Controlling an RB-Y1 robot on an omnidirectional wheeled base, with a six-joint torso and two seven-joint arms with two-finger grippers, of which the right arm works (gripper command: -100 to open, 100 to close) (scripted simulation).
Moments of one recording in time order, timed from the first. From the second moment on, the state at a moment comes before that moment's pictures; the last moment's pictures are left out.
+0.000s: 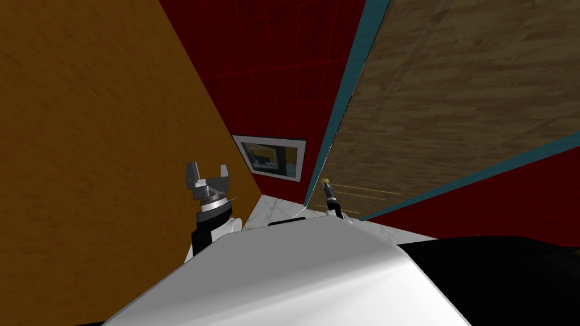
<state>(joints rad) 0.00 -0.22 -0.23 -0.69 -0.12 -0.84 0.78</state>
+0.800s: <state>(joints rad) 0.01 -0.22 -0.21 -0.71 -0.15 -0.83 0.59</state>
